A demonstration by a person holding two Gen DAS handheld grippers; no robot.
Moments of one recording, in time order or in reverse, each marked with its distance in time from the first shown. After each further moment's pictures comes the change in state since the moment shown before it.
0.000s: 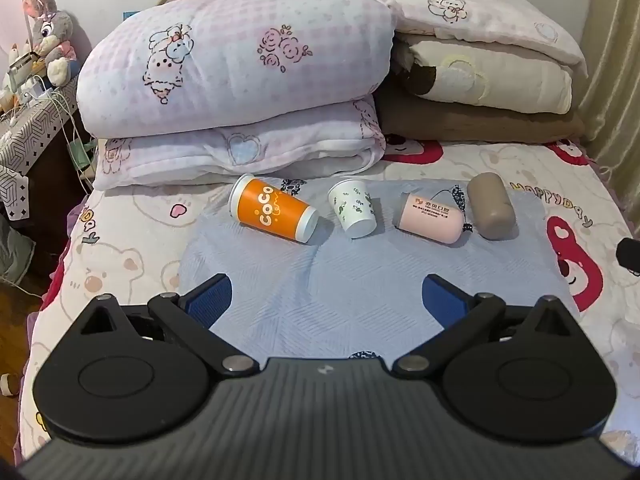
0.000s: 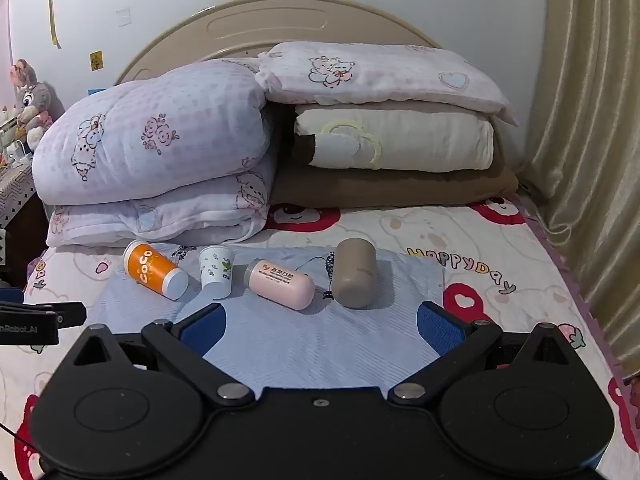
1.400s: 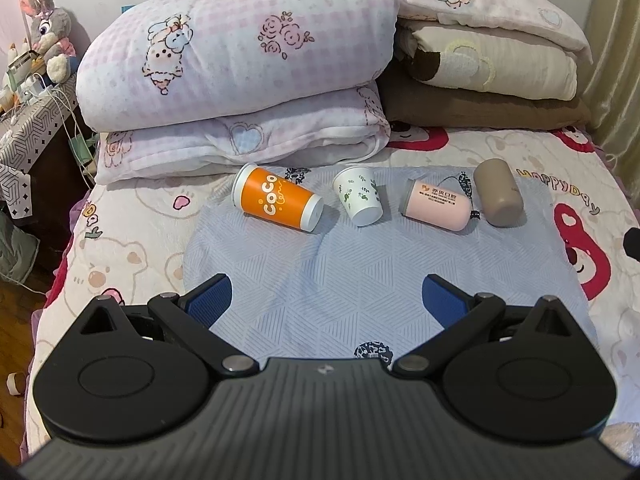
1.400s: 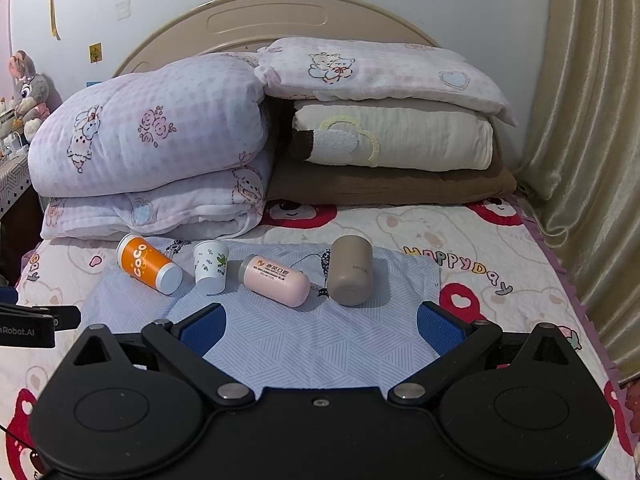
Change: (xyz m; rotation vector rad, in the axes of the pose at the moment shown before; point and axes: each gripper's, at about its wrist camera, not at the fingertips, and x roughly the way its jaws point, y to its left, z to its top) left arm 0.012 -0.001 -0.007 0.021 0.033 0.027; right arm 0.006 -0.003 -0.001 -0.029 0.007 -0.019
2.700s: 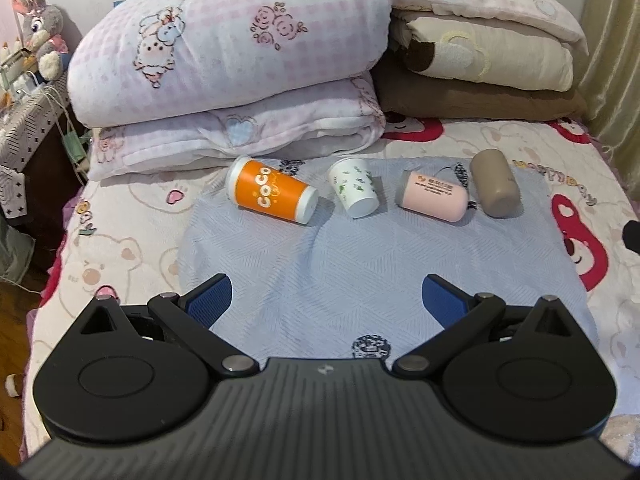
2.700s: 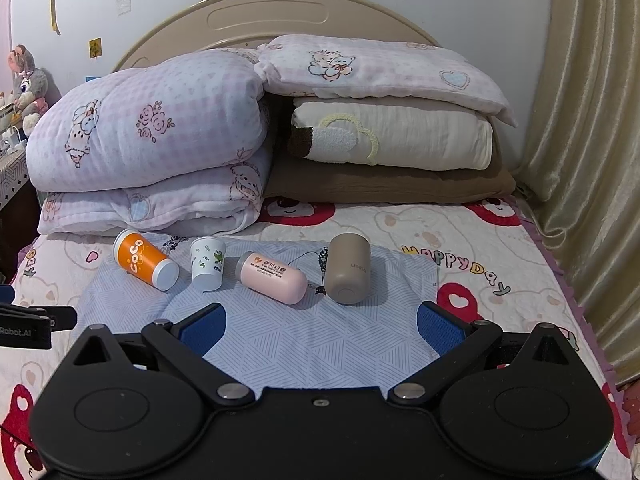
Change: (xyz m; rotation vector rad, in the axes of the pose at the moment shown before) left arm 0.003 -0.001 0.000 0.011 0.025 -0.029; right arm 0.004 -0.002 -0.002 -0.011 0.006 -0.003
